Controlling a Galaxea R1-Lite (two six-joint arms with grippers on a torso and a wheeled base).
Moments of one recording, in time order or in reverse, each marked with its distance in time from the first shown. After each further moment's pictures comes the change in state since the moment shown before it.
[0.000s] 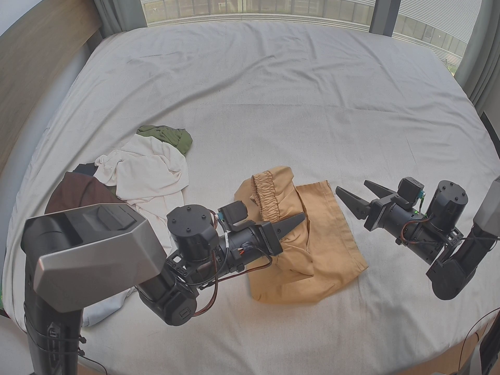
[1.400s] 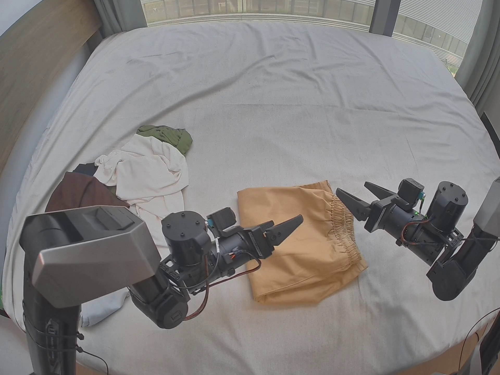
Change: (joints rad) left arm 0.025 0.003 0.065 0.000 0.086 0.029; right arm -0.001 -0.002 0.008 0.001 0.001 0.000
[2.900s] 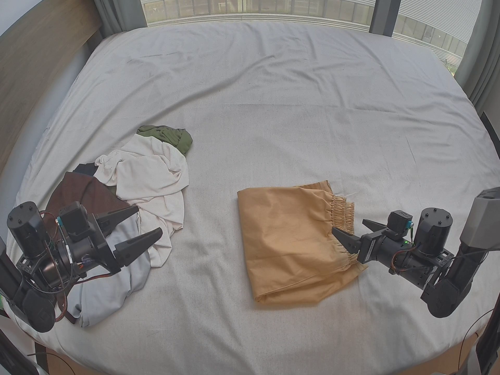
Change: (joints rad) left arm 0.549 -0.573 0.623 0.001 -0.411 0.555; right arm 0.036 0.078 0.118 0.027 -0.115 -0.006
